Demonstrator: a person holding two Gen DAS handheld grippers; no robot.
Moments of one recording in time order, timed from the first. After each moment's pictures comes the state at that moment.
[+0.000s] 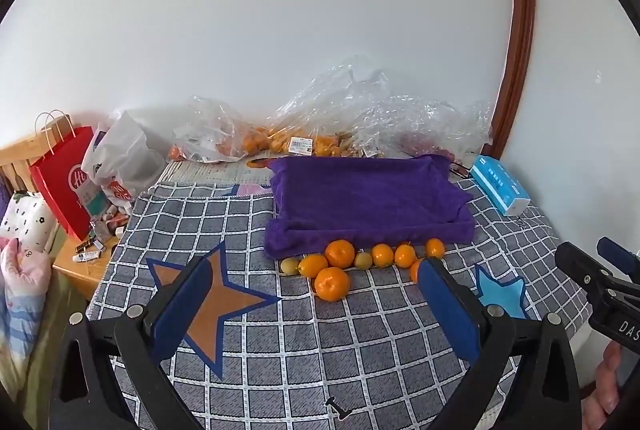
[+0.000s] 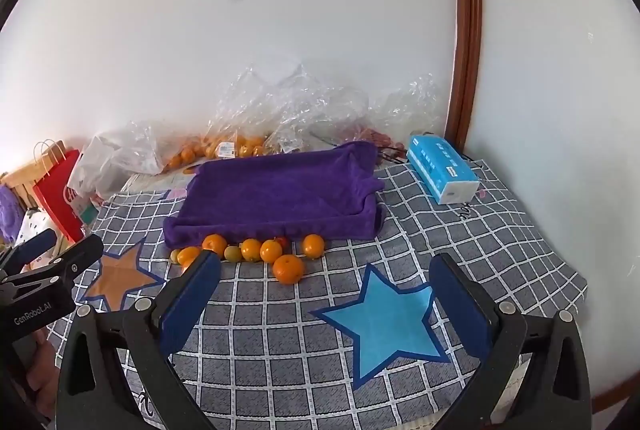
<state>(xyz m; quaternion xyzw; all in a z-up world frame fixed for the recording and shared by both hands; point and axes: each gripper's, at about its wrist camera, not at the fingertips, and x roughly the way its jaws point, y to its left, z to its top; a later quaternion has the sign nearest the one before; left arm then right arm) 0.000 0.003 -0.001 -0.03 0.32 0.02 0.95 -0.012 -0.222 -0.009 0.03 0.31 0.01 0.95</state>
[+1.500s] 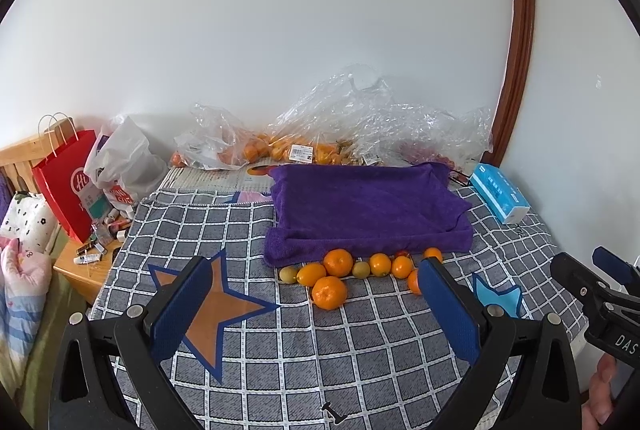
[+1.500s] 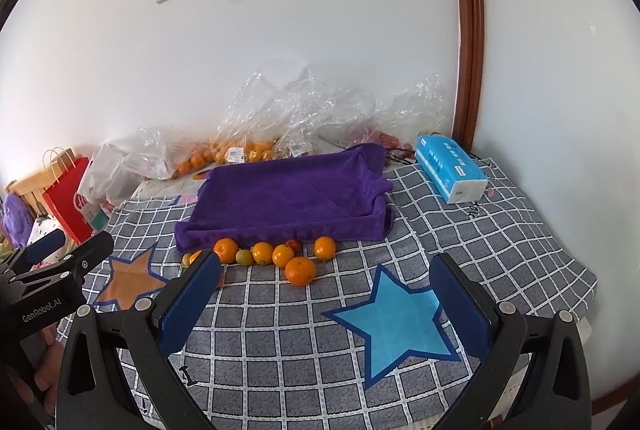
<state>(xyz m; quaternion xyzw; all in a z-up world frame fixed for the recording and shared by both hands) -0.005 0.003 0.003 -0.04 0.31 0.02 0.95 -0.017 -0.222 -0.009 0.05 0.30 0.02 0.95</state>
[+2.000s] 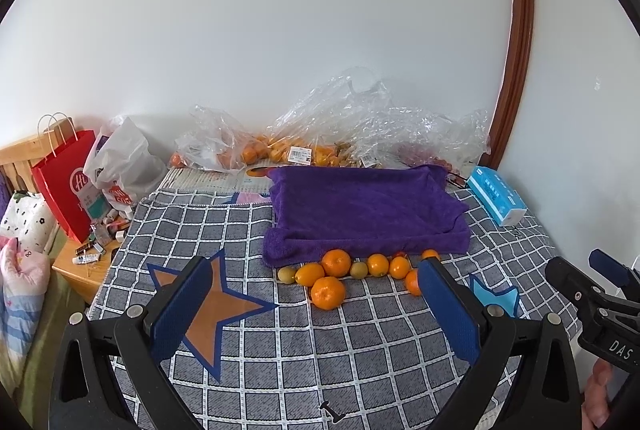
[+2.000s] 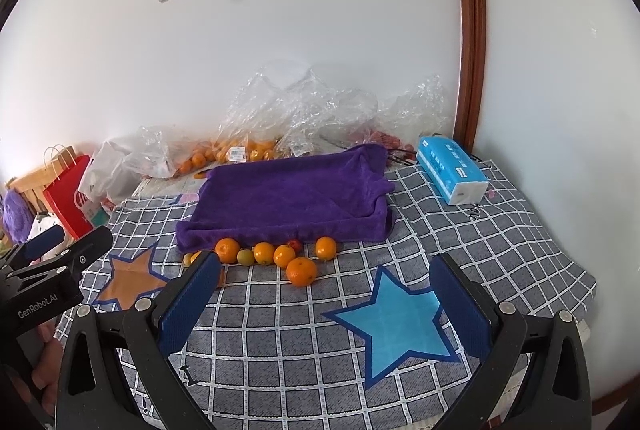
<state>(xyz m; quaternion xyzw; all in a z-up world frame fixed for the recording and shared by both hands) -0.006 0.001 0.006 -0.04 0.30 0.02 0.95 -0.018 -0.220 -0.008 0.04 0.30 0.02 0.95</state>
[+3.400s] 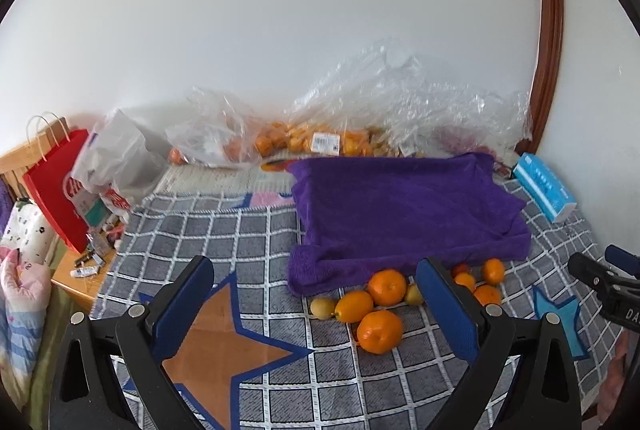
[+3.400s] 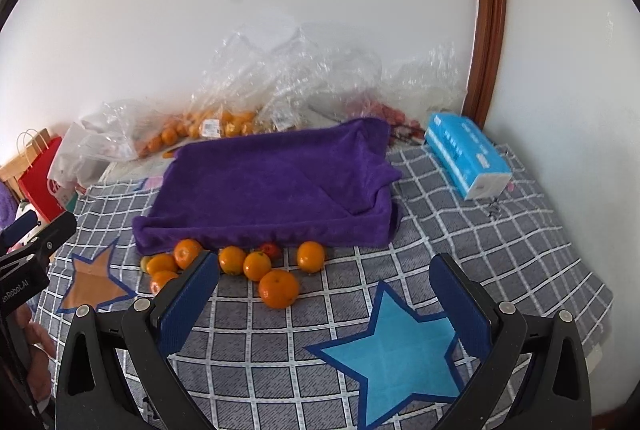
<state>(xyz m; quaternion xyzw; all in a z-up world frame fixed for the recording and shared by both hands) 0.079 0.032 -0.052 -0.01 0.33 0.04 0.94 0.080 -0.220 -0.064 0.04 0.36 0.01 0.93</state>
